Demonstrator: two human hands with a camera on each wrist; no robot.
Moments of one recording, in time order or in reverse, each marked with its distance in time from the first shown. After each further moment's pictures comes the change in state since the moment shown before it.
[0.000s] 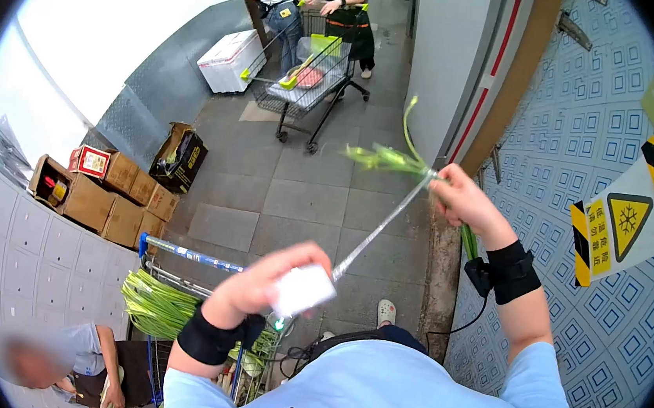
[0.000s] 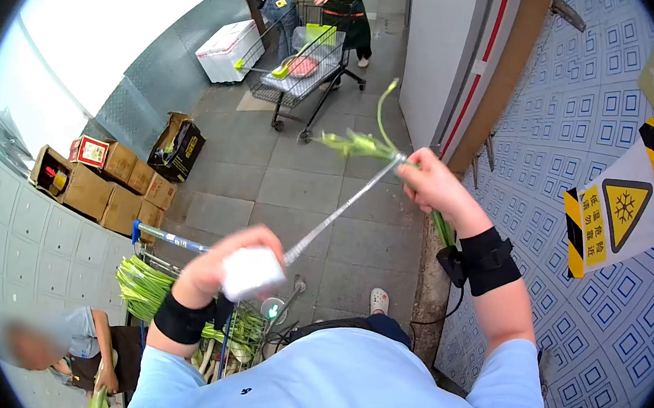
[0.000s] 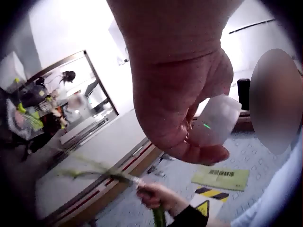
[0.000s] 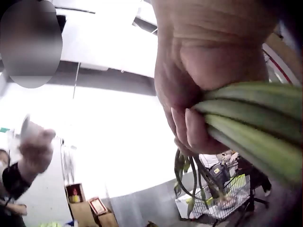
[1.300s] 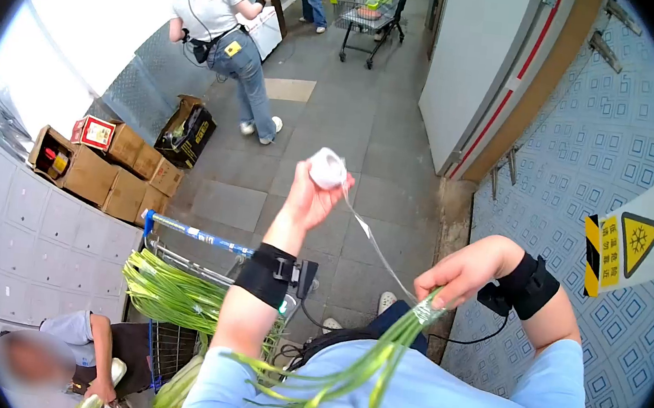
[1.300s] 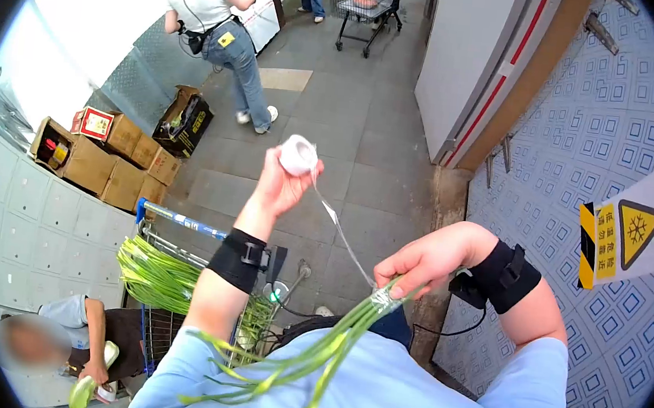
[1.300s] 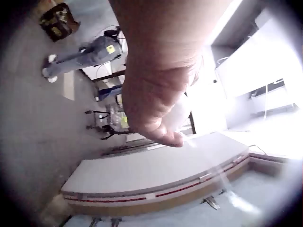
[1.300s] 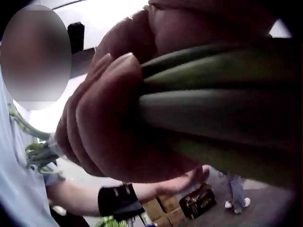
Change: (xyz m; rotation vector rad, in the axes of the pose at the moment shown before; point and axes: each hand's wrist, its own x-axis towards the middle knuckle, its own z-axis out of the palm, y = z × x) left_hand 0.085 -0.118 -0.144 -0.858 0.575 0.202; right_hand -0.012 -0.001 0.074 -0.063 -1.454 0.244
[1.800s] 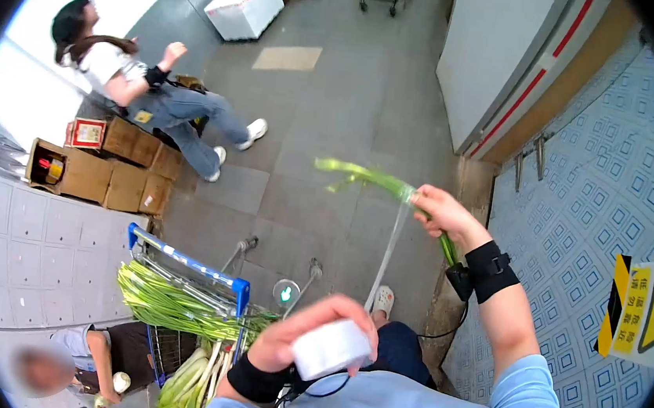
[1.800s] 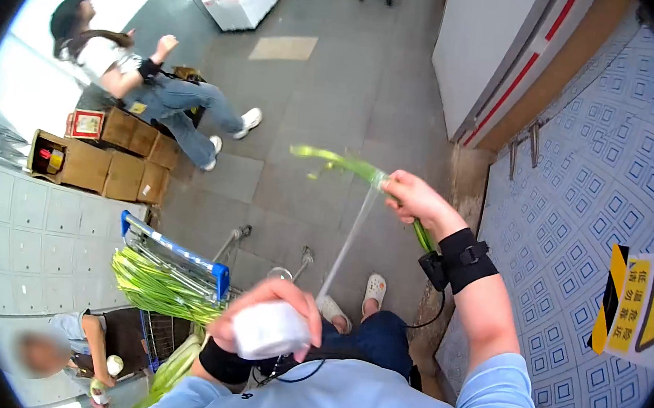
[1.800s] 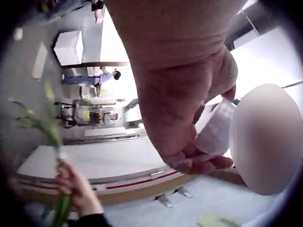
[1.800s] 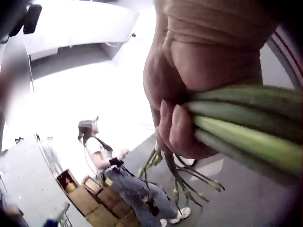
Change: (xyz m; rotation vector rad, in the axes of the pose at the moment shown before) left_hand -0.086 -0.058 0.100 0.161 -0.368 -0.228; right_hand 0.017 0.115 -0.220 0.462 1.020 -0.186
